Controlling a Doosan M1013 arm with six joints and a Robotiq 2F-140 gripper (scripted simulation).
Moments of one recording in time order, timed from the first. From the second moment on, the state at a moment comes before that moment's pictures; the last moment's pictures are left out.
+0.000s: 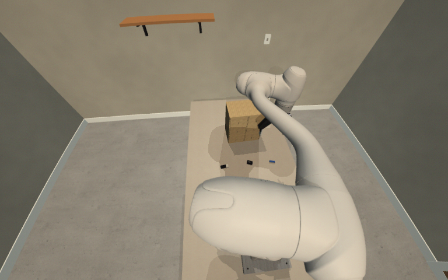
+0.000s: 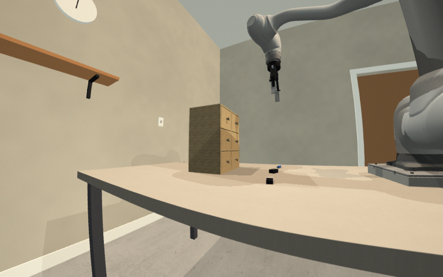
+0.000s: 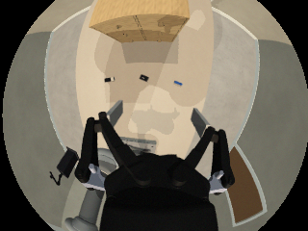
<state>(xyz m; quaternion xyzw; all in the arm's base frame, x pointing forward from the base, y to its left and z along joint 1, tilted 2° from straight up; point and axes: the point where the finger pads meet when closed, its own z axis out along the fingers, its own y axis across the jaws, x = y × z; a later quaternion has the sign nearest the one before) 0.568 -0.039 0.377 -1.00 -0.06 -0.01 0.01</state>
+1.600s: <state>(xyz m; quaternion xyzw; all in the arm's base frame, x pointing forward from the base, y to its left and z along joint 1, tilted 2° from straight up) 0.599 -0.033 0.340 -0.98 -0.08 -0.17 0.03</state>
